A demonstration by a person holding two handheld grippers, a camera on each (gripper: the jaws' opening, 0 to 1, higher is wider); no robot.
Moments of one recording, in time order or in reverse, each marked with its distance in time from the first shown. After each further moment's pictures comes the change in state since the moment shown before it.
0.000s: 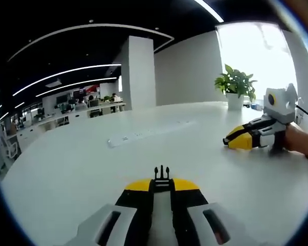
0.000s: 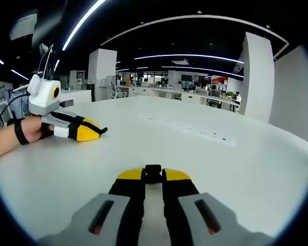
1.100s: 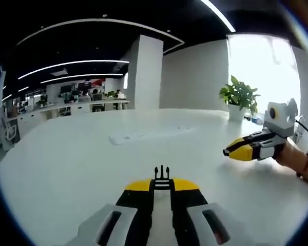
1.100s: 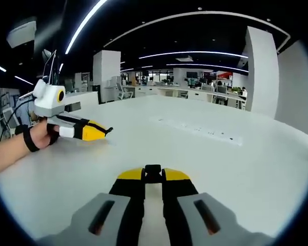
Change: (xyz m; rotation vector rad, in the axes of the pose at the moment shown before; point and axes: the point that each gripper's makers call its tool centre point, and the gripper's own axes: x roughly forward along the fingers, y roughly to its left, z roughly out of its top) left arm -0.010 0.008 0.016 -0.156 -0.019 -0.024; right arm -0.013 0.023 0.007 0.038 0.028 0.079
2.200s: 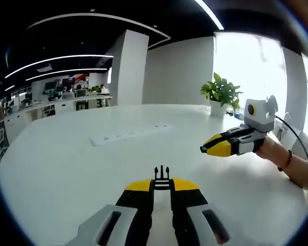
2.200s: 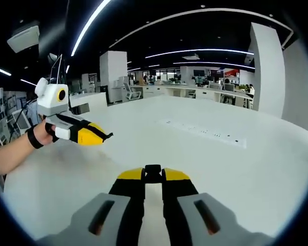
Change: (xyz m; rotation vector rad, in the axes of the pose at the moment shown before) left arm -0.016 -0.032 0.007 0.054 0.081 -0.129; right arm -0.009 0.007 0.013 0.009 0.006 0.076
